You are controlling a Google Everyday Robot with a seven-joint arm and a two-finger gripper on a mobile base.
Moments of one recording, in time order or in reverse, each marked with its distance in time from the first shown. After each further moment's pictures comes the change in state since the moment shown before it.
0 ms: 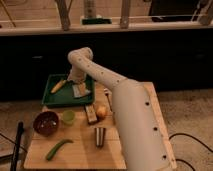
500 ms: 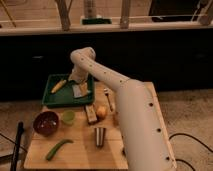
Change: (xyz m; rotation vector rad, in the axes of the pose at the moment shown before) arm 0.005 0.005 -0.006 0.011 -0.011 -0.011
